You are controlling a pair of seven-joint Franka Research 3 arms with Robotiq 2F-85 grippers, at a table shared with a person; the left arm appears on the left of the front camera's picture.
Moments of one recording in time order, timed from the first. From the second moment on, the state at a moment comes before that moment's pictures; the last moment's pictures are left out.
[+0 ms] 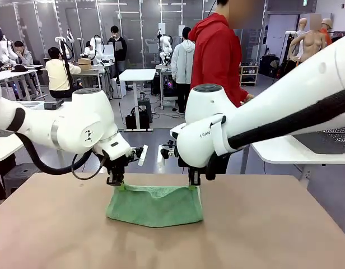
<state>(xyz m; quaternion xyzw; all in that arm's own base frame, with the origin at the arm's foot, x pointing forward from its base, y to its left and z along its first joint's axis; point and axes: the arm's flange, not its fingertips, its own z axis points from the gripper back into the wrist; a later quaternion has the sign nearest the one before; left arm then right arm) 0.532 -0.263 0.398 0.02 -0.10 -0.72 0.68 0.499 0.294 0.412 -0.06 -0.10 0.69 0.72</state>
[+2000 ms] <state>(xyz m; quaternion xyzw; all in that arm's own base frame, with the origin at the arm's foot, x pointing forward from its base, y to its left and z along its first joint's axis) 0.601 -0.253 0.350 0.02 -0.10 -0.67 0.74 0.594 0.270 0.343 -0.06 -0.10 0.67 0.73</state>
